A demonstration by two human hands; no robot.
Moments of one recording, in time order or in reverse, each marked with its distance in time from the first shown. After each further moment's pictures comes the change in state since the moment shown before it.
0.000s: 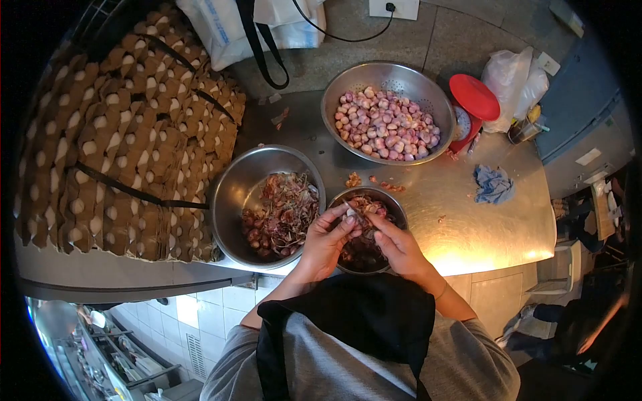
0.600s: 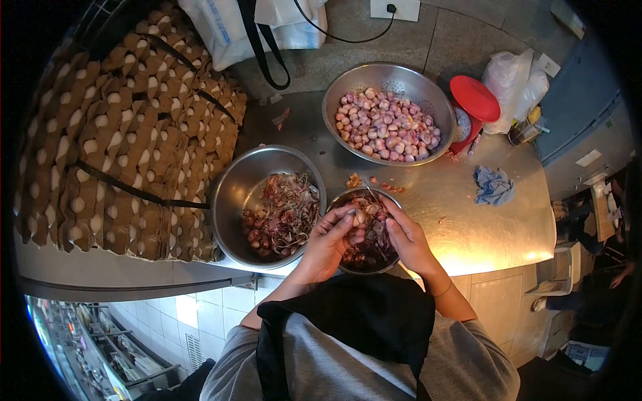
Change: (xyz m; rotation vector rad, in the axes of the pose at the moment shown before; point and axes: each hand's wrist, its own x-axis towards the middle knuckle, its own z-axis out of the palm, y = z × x) left_hand -0.004 0.008 0.002 -0.034 -0.059 -0.133; right_hand 0.006 0.013 -0.007 0.208 0.119 0.108
